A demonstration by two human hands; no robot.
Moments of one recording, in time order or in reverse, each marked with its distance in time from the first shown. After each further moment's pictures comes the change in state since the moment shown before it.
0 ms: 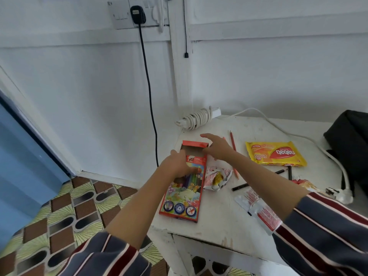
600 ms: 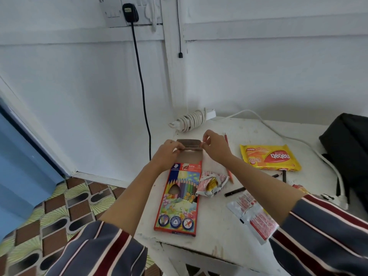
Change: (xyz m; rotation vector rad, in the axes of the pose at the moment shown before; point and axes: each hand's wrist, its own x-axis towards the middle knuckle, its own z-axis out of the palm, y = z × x) left_hand 0.046 -0.018 -0.003 -0.211 0.216 0.240; right_hand 0.003 0.009 -0.008 -0.084 0.239 -0.057
